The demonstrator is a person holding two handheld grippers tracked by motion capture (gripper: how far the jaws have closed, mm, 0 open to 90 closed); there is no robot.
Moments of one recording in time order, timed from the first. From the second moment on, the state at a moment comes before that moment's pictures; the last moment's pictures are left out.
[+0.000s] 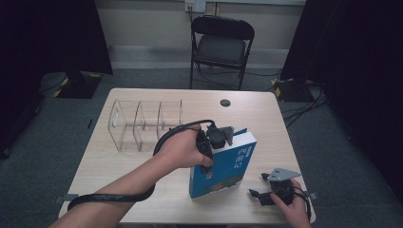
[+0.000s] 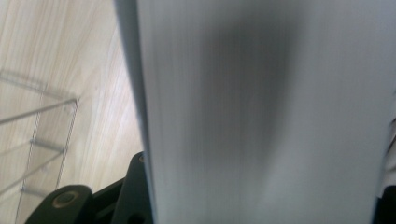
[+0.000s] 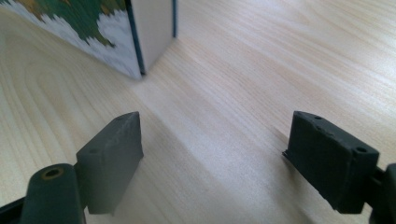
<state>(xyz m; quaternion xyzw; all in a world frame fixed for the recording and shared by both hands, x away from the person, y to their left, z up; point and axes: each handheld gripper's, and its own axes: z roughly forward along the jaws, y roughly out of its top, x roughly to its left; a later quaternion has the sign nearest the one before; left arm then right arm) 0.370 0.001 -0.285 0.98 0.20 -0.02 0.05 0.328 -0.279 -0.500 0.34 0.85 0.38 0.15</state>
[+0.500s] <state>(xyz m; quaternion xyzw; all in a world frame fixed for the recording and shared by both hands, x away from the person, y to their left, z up) 0.378 0.049 -0.264 0.96 0.26 -0.01 0.04 0.329 -0.280 -0.500 0.33 0.85 0.38 0.15</state>
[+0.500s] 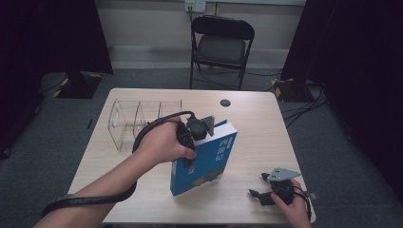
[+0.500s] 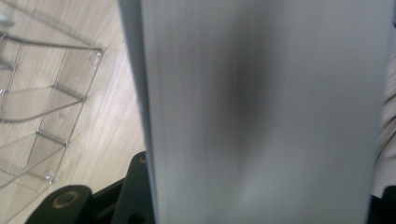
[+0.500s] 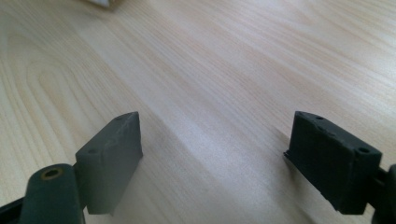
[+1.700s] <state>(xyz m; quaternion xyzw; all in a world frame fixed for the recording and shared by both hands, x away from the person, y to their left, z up) 0.389 0.148 -0.260 0.93 0.37 -0.02 0.05 0.330 -0.280 -0.500 0.33 0.85 0.38 0.15</state>
